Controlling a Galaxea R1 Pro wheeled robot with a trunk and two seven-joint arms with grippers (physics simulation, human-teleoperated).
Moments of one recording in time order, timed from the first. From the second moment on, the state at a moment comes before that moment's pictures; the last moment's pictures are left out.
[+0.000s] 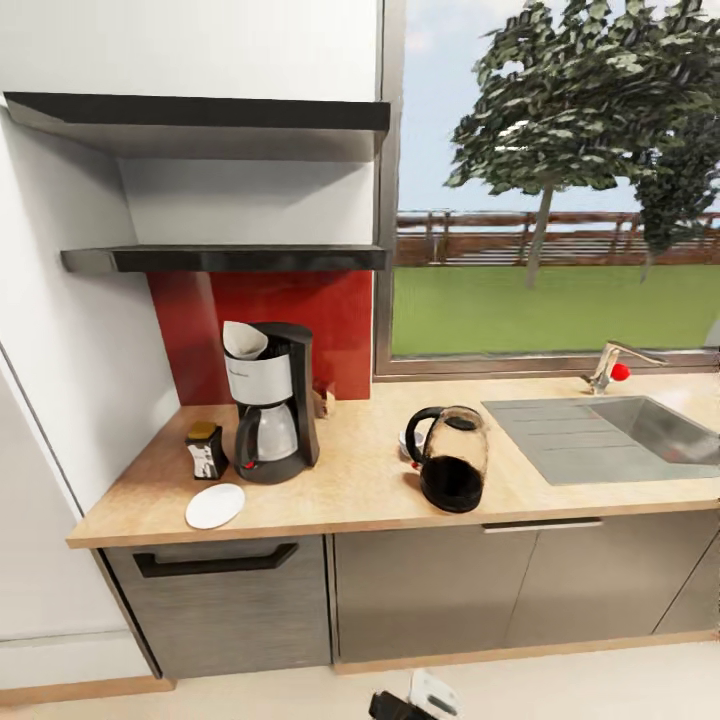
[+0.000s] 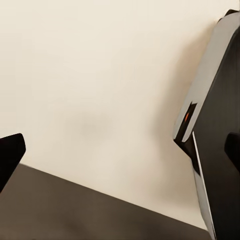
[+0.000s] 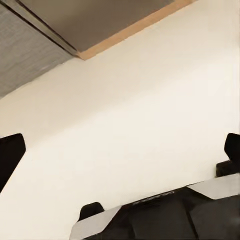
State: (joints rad) left arm 0.13 0.15 0.03 -0.24 0.24 0.03 0.14; right arm -0.34 0.17 0.64 -0.54 -0.99 0.08 -0.55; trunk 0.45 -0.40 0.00
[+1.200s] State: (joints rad) left arm -0.42 0.11 -0.10 -0.69 0.02 0.11 -0.75; right arm -0.34 0.04 0.64 -0.13 -0.40 0.02 -0.42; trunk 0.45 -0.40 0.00
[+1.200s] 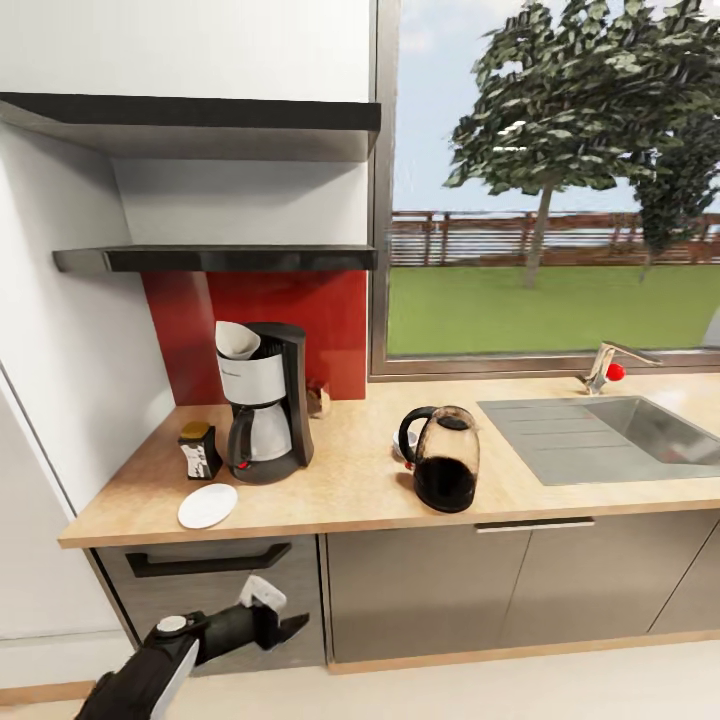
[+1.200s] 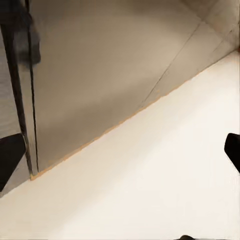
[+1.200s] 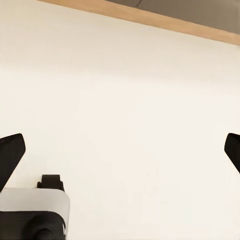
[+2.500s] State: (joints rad) left arm -0.76 -0.02 -0.16 -0.75 0.03 0.33 -0.63; right arm -0.34 0.04 0.64 -0.11 -0.40 -0.10 -0.42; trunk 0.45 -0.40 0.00
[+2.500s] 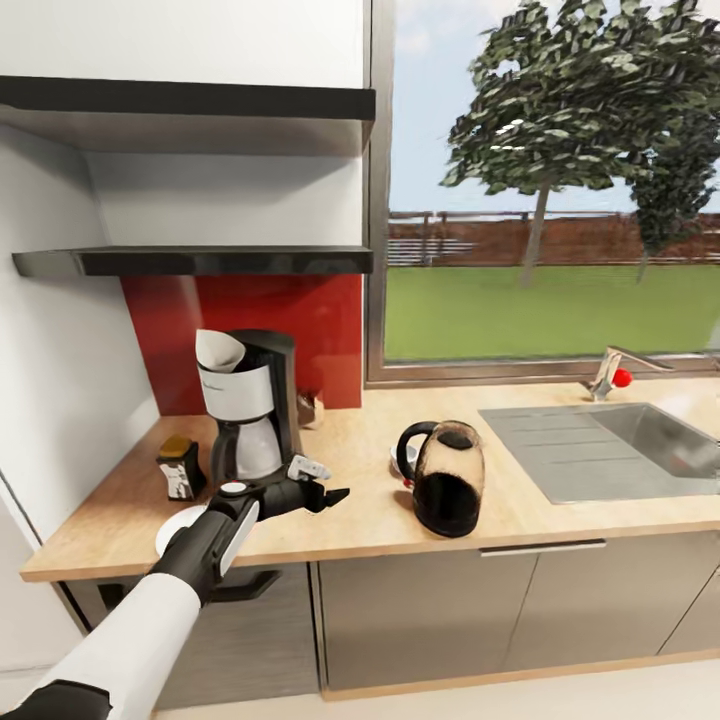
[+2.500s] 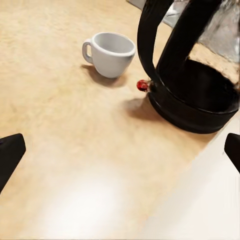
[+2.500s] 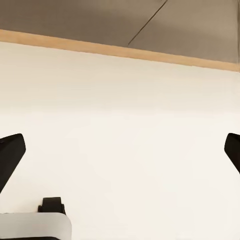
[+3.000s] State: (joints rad) left arm -0.75 -0.04 -0.15 -0.75 0.02 0.32 -0.63; right arm -0.34 0.04 0.64 -0.11 -0.40 -0.10 -0.42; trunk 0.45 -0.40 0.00
